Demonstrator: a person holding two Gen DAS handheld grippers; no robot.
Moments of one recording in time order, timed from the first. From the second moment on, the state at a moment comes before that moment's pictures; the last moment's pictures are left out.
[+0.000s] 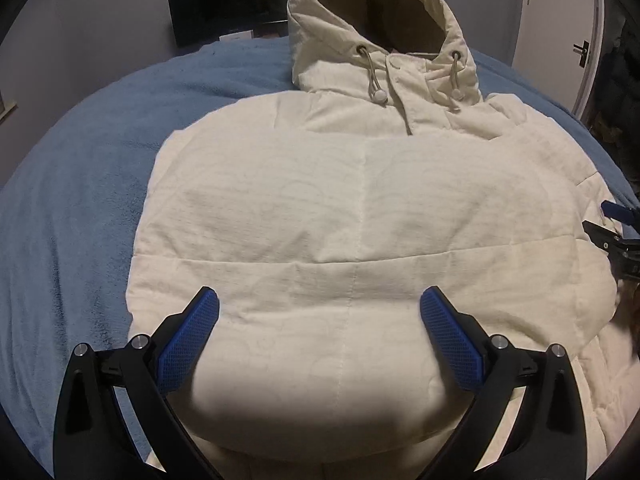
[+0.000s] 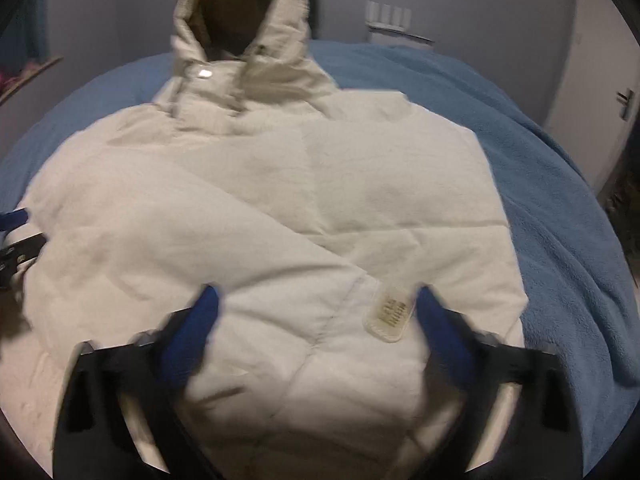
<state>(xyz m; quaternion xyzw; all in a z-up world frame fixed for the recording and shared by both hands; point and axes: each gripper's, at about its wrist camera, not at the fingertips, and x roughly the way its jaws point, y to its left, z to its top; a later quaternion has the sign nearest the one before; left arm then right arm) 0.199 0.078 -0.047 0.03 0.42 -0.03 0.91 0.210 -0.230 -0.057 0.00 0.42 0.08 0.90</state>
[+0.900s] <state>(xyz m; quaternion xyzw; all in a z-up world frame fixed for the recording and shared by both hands) 0.449 0.100 0.069 -0.06 0.39 0.03 0.92 0.473 -0.151 0.076 -0.01 0.33 0.07 0.94</state>
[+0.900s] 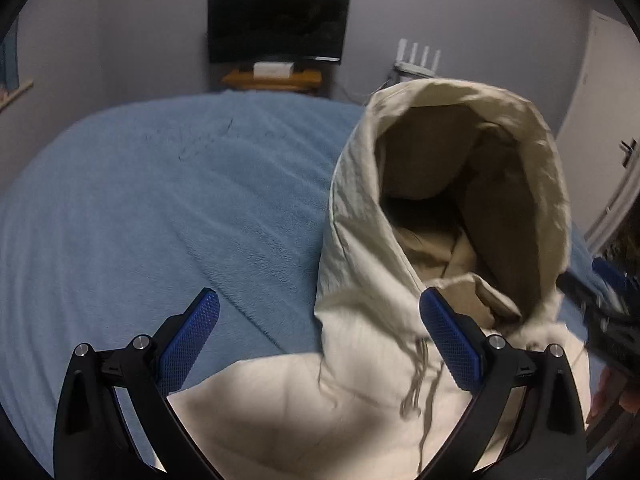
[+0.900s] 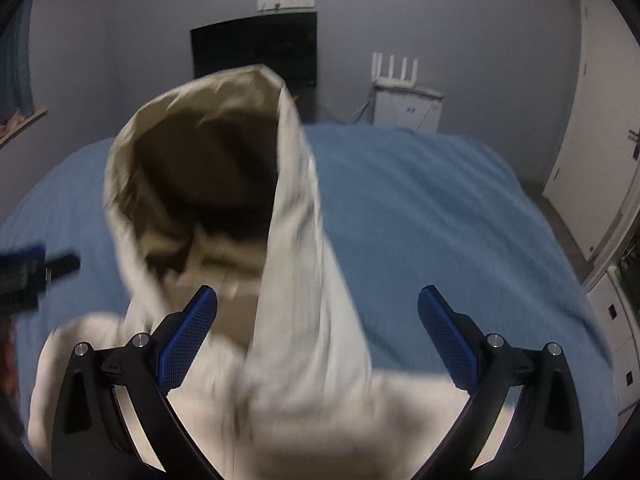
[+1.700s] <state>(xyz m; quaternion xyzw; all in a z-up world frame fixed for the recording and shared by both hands) 0.372 0.081 0.067 0.12 0.28 0.00 0.95 0.340 -0.195 0.038 -0.06 0.23 0.18 0.95</state>
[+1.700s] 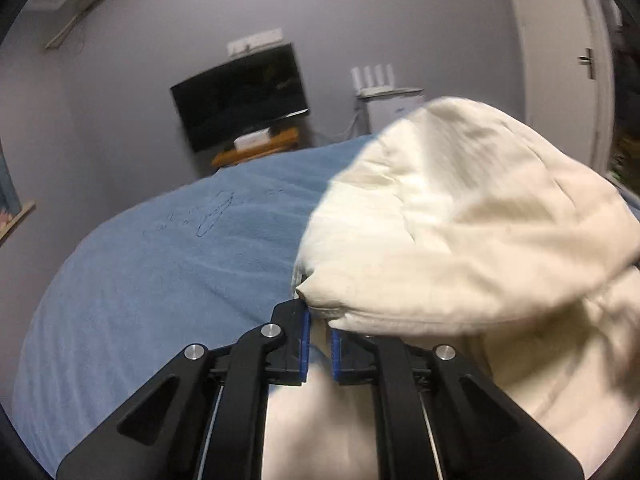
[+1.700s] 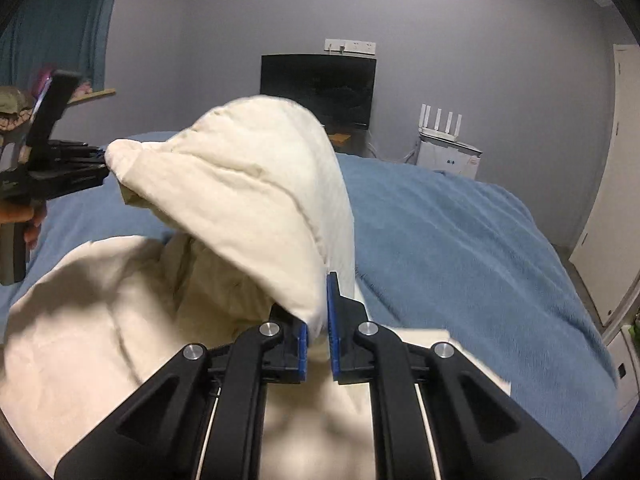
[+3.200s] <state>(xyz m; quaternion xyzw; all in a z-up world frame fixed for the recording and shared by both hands) 0.305 0.071 0.020 -0.12 0.39 -0.21 0.89 0.299 -0.167 -0.025 -0.20 0.29 0.29 0.89</state>
